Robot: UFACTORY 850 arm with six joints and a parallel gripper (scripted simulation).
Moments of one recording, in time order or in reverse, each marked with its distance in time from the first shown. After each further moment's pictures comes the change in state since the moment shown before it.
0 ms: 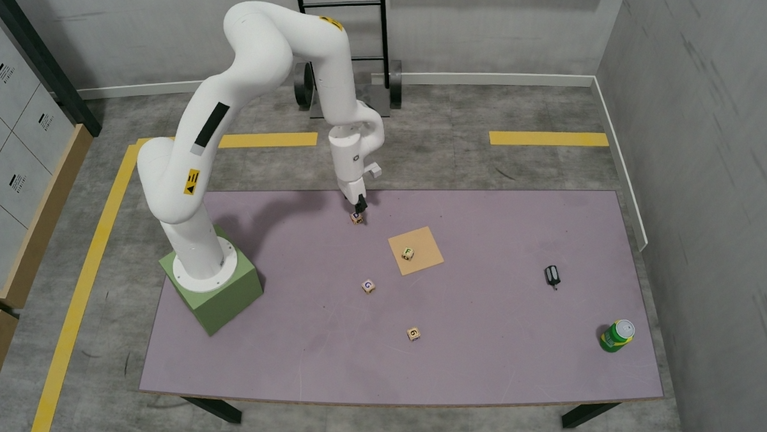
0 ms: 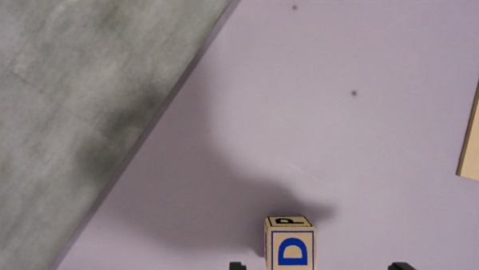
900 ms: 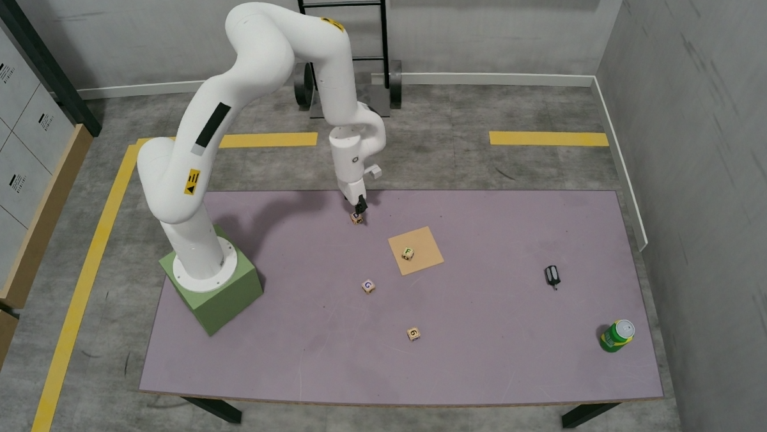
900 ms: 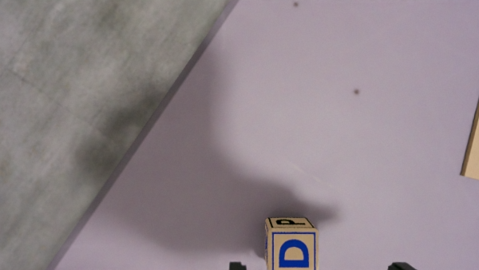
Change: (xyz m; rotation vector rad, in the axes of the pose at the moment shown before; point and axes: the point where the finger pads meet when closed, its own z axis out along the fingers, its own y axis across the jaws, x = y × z) arm 0.000 0.000 0.004 0.000 -0.003 0.000
